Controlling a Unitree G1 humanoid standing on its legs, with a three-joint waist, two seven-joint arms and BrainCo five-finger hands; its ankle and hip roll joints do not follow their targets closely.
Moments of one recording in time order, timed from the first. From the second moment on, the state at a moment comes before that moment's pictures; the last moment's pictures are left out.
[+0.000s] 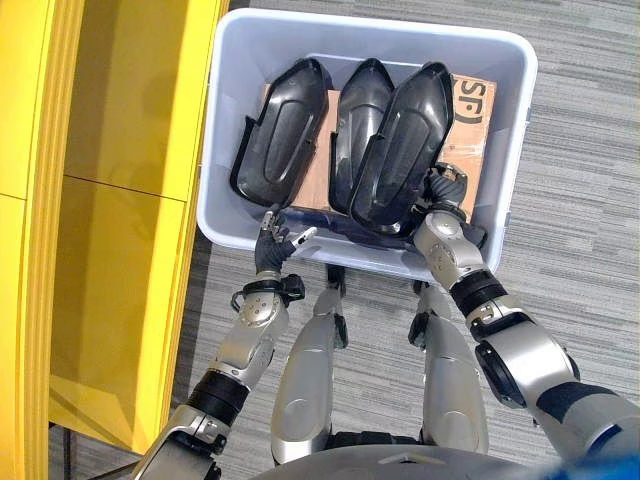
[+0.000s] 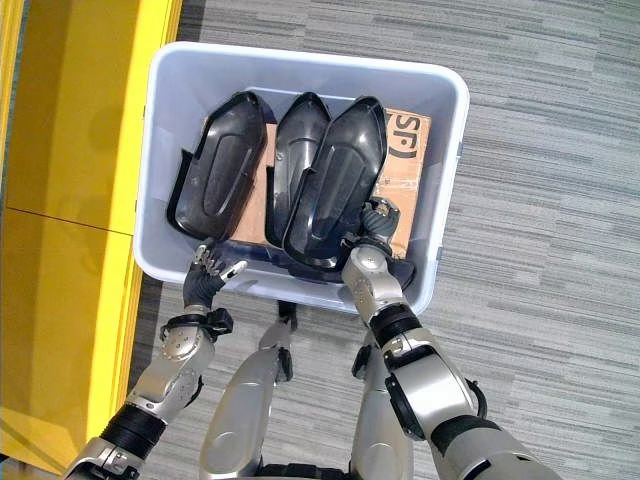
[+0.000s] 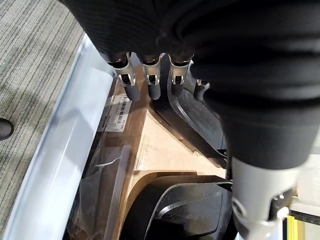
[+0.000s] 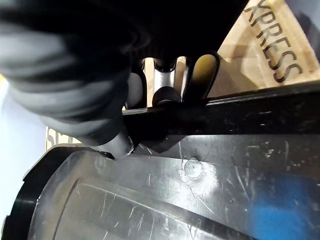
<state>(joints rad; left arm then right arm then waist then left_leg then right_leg) -0.19 0.31 -0.32 0.19 -0.51 -0.12 0.44 -0.81 -0.12 0.24 0.78 0.60 -0.08 -0.72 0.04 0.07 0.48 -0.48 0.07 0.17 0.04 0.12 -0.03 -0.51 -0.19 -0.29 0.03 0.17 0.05</state>
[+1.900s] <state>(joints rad) 0.25 0.21 -0.14 0.16 -0.54 0.01 0.33 -0.07 -0.26 0.26 0.03 0.72 -0.08 -0.40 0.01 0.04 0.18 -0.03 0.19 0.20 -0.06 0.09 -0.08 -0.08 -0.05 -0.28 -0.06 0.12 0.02</state>
